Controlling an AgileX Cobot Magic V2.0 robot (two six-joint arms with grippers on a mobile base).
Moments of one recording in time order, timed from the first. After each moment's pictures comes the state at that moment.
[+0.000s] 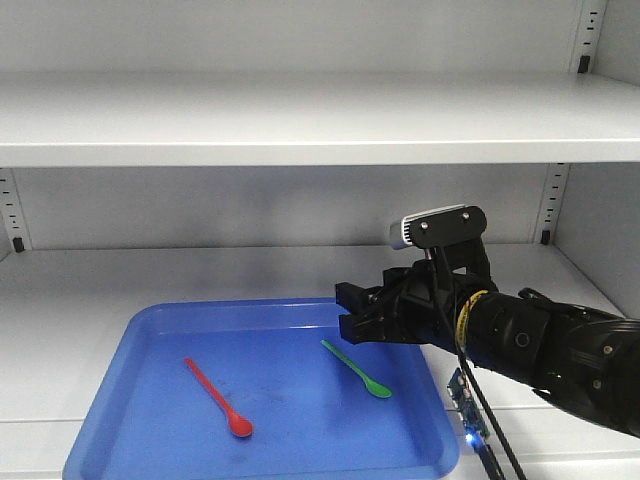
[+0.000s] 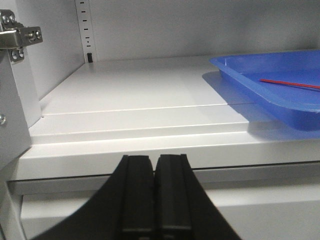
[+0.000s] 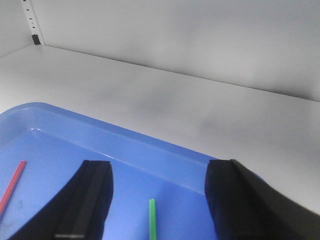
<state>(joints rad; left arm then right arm) -0.01 -0.01 0.03 -0.11 0.09 0.11 0.41 1.59 -1.13 -1.03 -0.18 1.05</state>
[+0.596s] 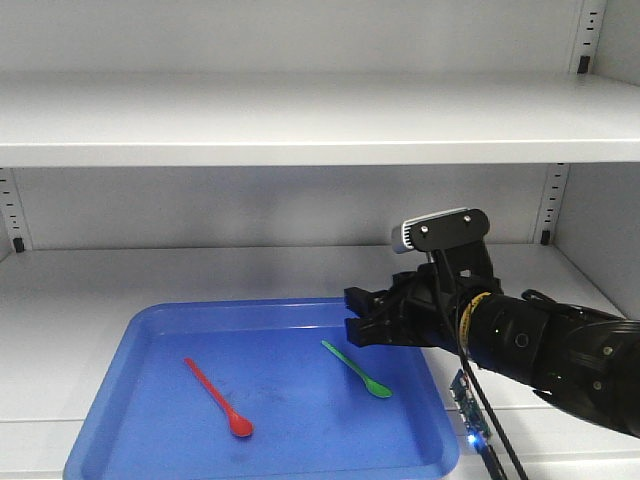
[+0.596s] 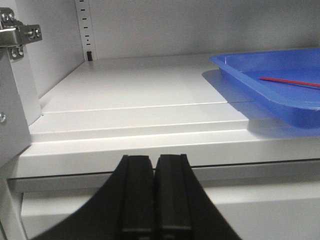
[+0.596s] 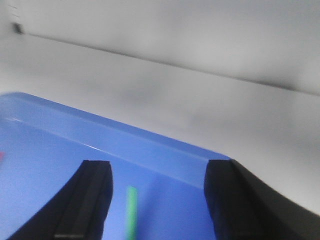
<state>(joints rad) -0.01 -0.01 0.03 -0.11 0.10 0.11 0.41 1.58 -1.13 -1.04 -0.09 1.05</state>
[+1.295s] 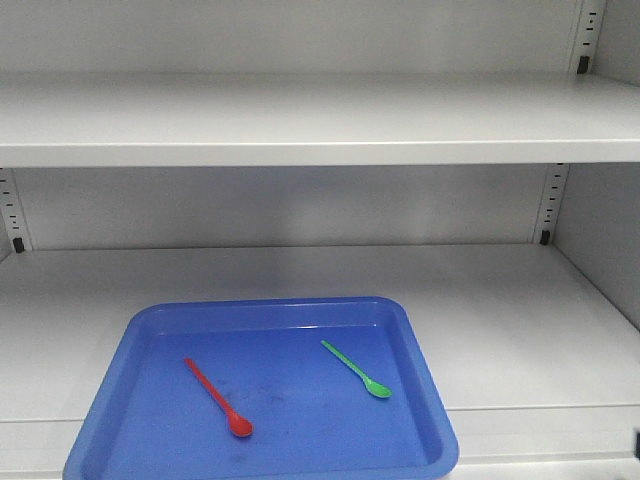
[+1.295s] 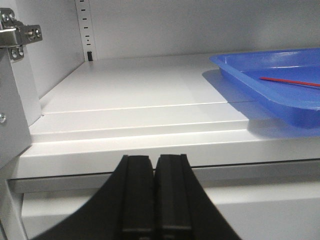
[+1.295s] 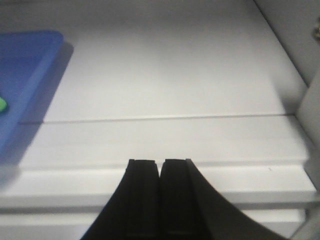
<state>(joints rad) -0.01 -0.01 0.03 -0.10 0.10 0.11 0.19 0.76 -0.52 -0.34 0.31 0.42</state>
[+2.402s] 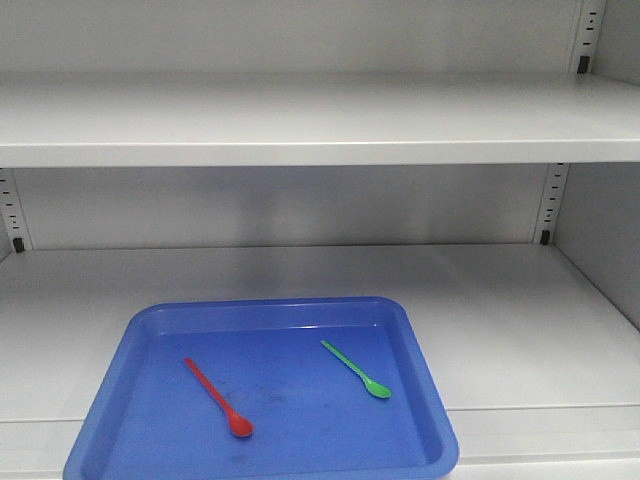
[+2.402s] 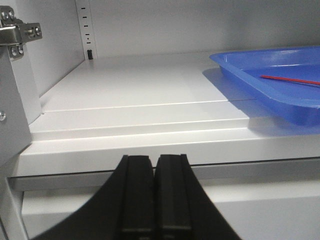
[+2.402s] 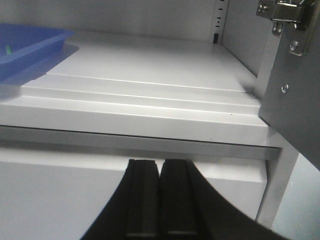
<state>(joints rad) -0.01 -0.01 0.03 -0.10 0.10 0.11 0.08 -0.01 0.03 -0.07 0.18 0.01</state>
